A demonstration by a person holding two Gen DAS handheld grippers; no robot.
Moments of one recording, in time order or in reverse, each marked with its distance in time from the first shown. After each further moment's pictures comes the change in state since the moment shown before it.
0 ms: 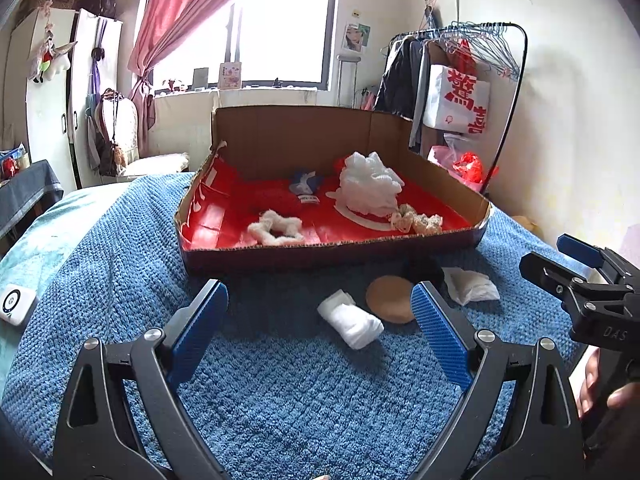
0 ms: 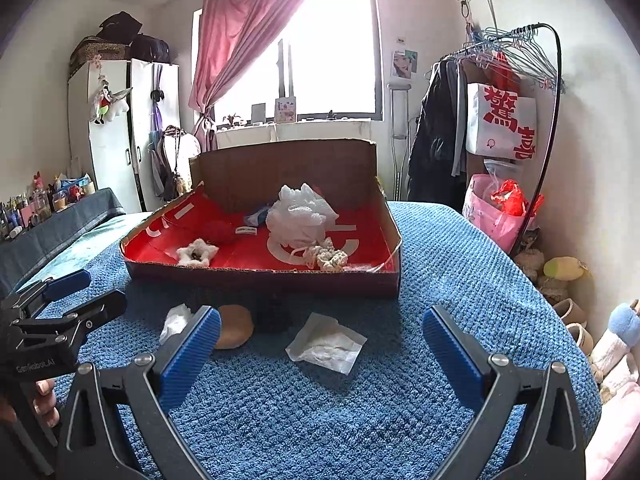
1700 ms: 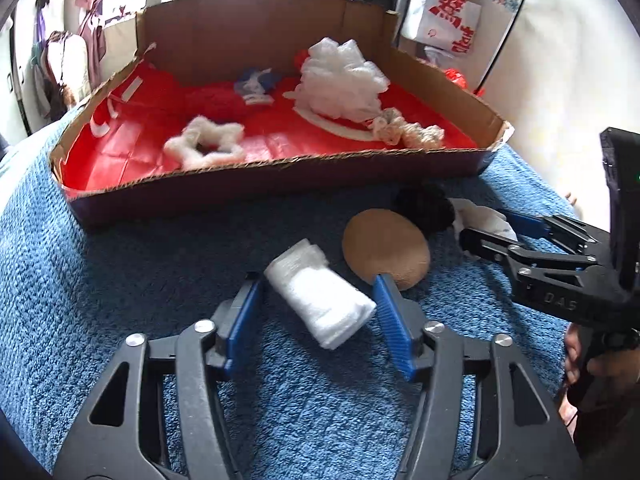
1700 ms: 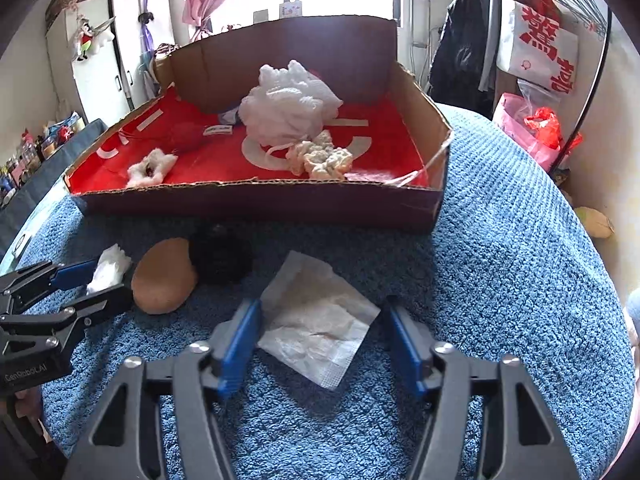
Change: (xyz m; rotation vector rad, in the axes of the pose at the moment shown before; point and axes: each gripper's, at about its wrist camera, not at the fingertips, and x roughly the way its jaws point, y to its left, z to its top) left arm 0.087 -0.012 -0.005 0.027 0.333 -0.148; right arm 0.100 -0.014 -0.010 -0.027 0.359 0.051
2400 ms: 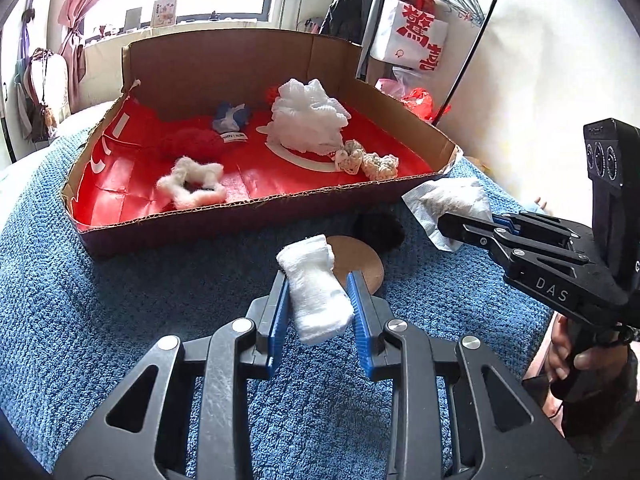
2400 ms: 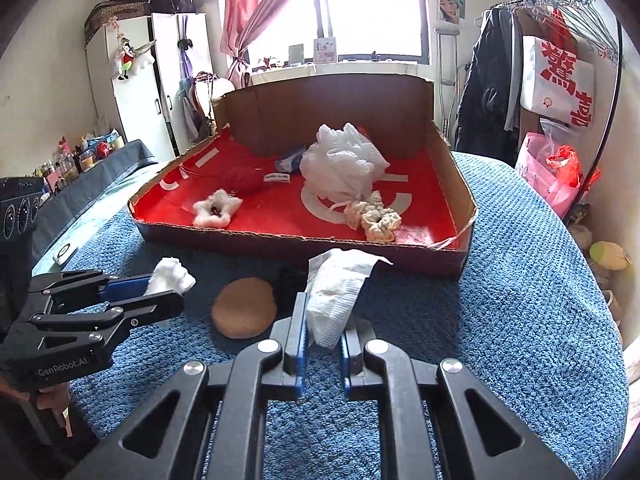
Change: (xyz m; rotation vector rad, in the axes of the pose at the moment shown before) left arm -0.035 -0.005 0.005 0.031 -0.068 -0.081; right arm -0.044 0.023 0.010 -0.041 -0.130 0.109
